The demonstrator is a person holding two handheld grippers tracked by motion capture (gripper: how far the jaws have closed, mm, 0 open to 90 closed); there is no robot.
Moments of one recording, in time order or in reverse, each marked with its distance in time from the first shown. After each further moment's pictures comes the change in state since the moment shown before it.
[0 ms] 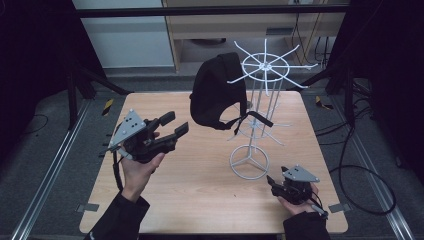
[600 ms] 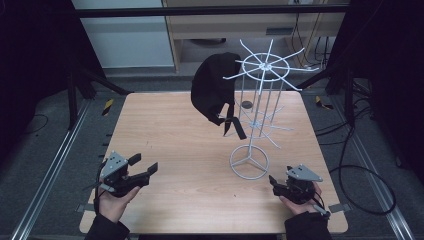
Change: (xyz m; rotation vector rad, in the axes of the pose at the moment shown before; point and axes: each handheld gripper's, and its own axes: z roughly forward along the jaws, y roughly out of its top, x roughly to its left) left arm 0.054 -0.136 -0.057 0.303 0.234 -0.107; right arm -0.008 -0.004 0.000 0.013 -0.041 0.055
